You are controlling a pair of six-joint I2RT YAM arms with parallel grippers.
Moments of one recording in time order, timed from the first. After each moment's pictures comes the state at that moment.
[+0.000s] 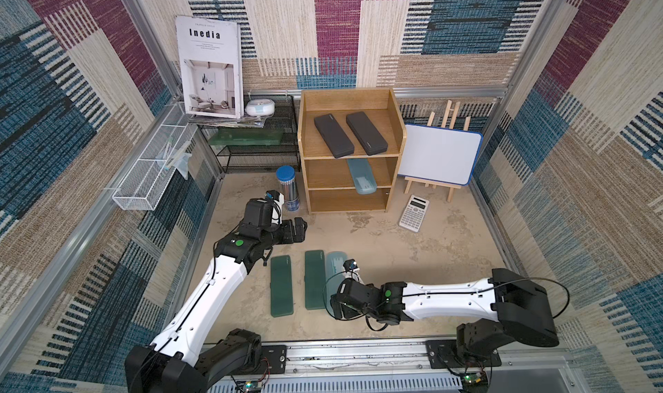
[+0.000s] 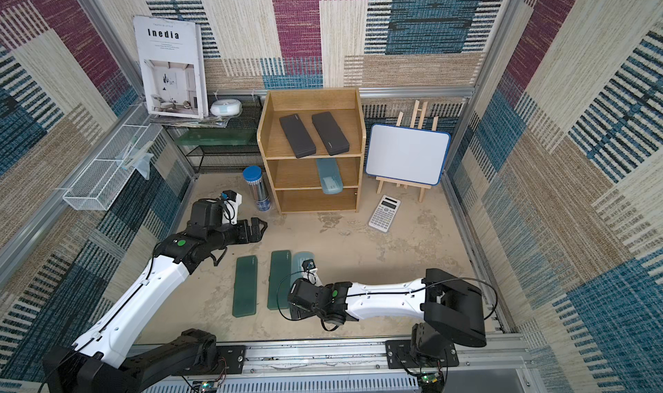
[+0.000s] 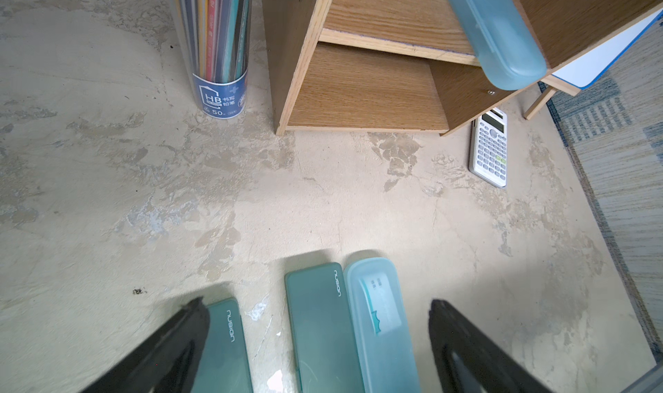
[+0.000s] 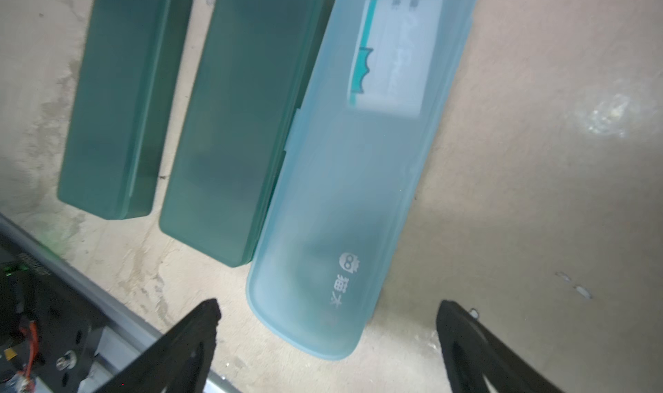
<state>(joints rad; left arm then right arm) -0.26 1.12 0.99 -0.59 0.15 -0.31 1.33 1.58 0.87 -0.33 0.29 0.92</state>
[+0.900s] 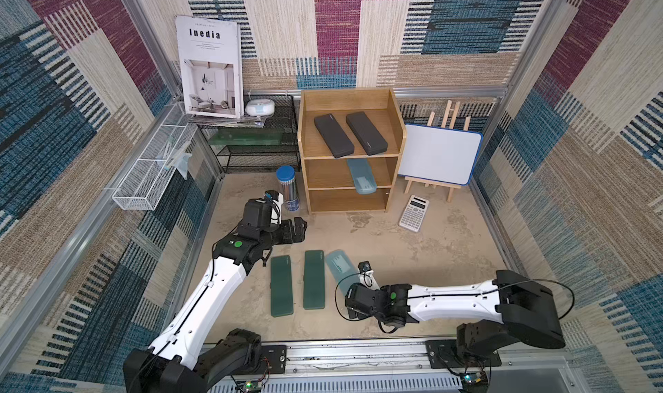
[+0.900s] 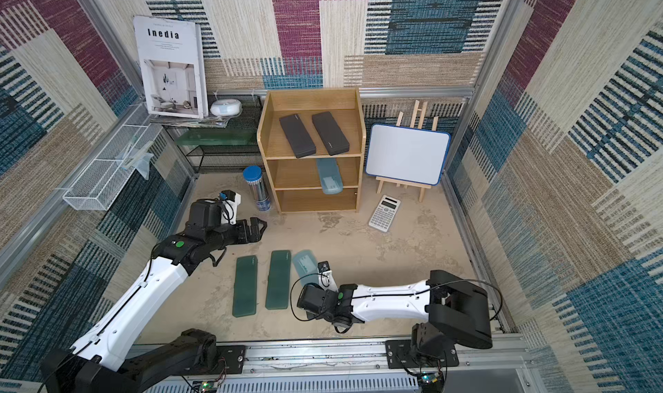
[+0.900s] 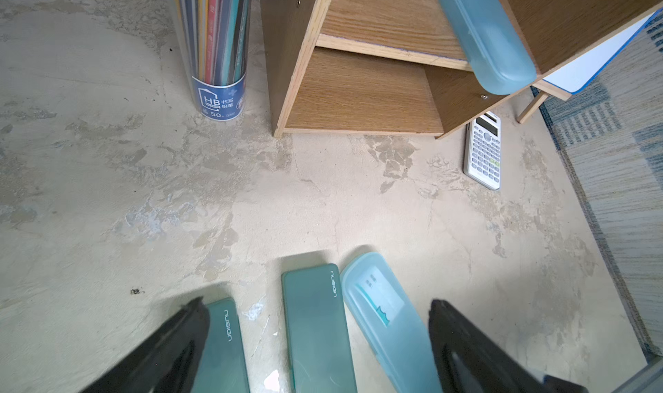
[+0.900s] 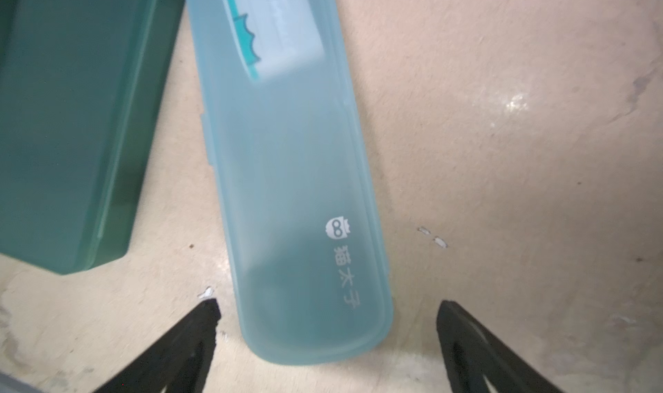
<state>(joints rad) -0.26 1.10 0.99 -0.59 0.16 -0.32 1.32 1.46 0.76 -0.45 0.40 0.95</state>
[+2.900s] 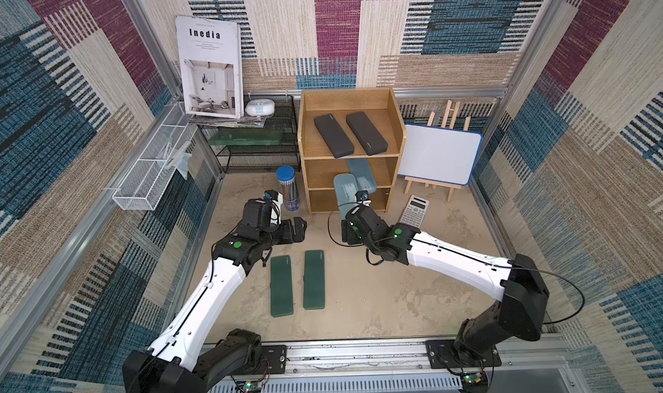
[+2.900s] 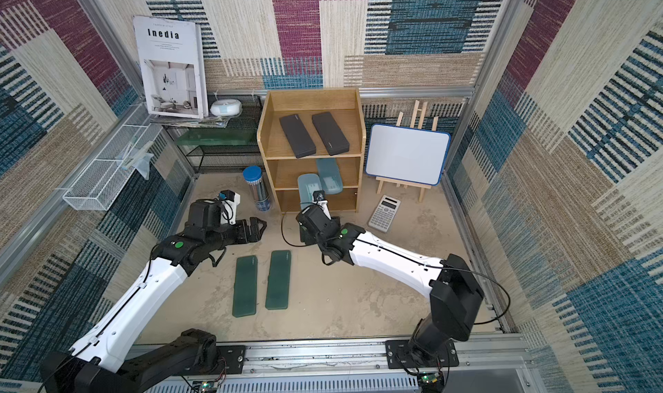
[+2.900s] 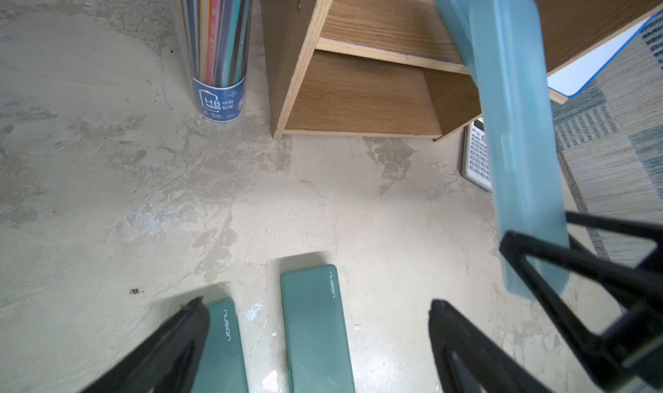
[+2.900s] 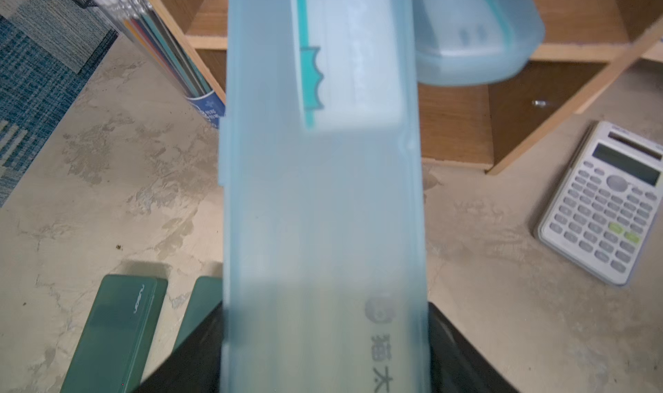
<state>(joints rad) -0.26 1.10 0.99 -0.59 0.16 -0.33 0.92 1.65 1.36 -0.45 0.47 0.54</state>
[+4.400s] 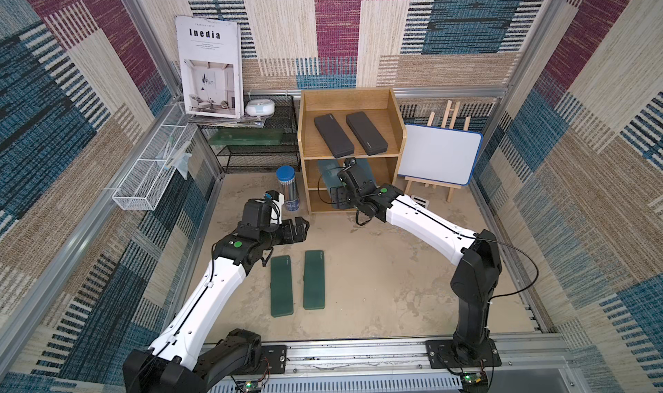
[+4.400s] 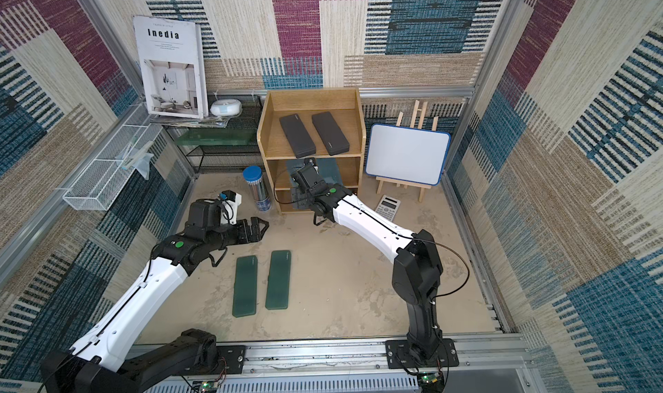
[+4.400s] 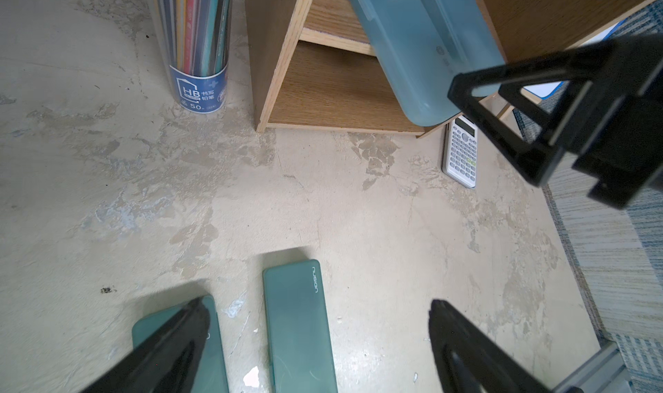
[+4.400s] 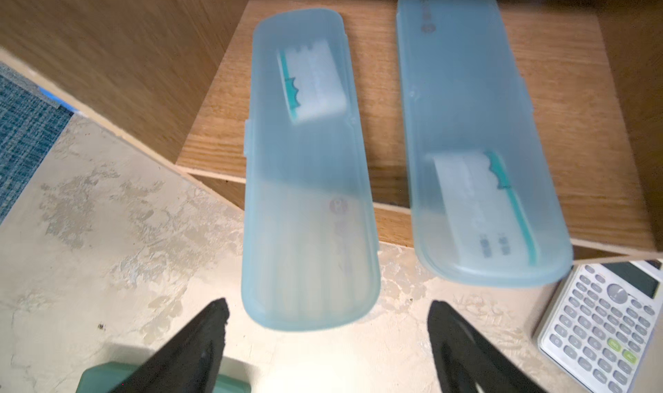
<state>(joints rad) -0.26 1.10 0.99 -0.59 0.21 -0.36 0.79 1.88 1.75 -0.62 0.35 0.41</state>
